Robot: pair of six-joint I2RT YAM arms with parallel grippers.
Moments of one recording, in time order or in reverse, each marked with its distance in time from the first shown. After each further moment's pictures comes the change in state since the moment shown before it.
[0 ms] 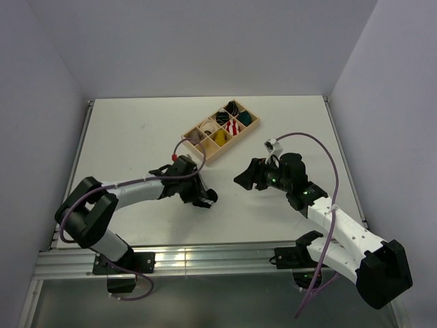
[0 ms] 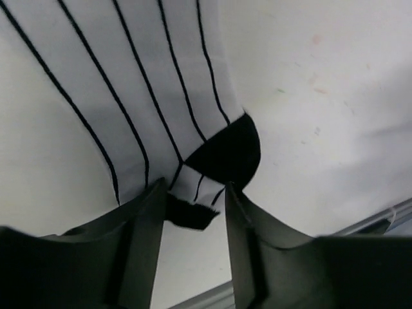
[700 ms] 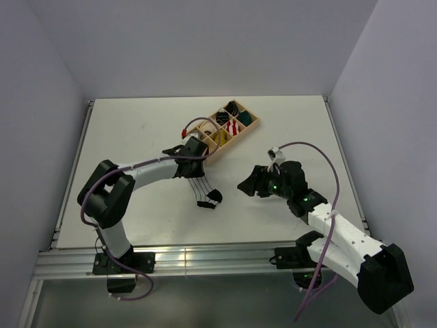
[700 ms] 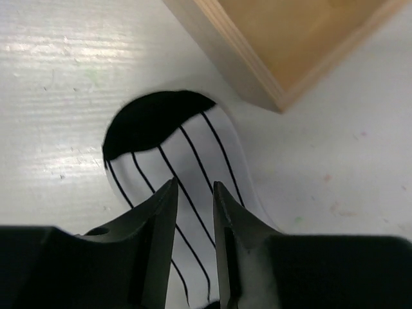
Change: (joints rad) left arm -0.012 0.220 0.362 -0.150 -0.328 0.298; right arm 0.000 -0.048 -0.099 -0.016 0.059 0.053
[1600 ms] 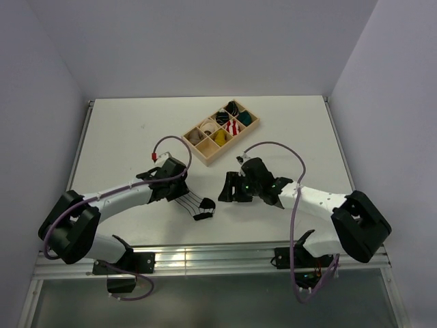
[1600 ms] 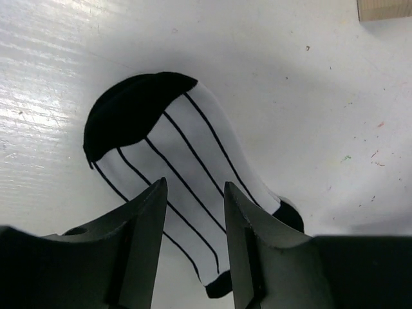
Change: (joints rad) left arm 0.034 -0.355 -0.401 0.021 0.018 -0.320; right arm 0.263 0.425 0.175 -0.029 0.101 0.105
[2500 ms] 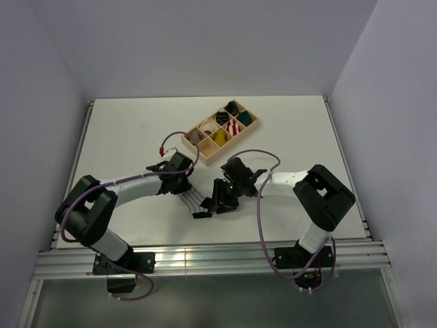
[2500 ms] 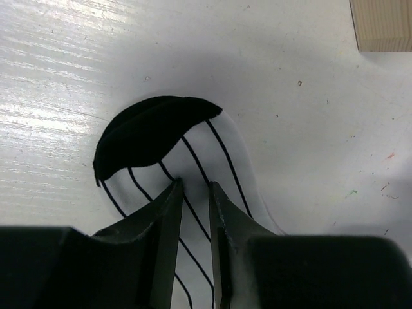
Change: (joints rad) left arm 0.005 0.164 0.098 0.035 -0.024 0.076; right arm 0.053 0.351 0.190 -0.092 -0.196 0.153
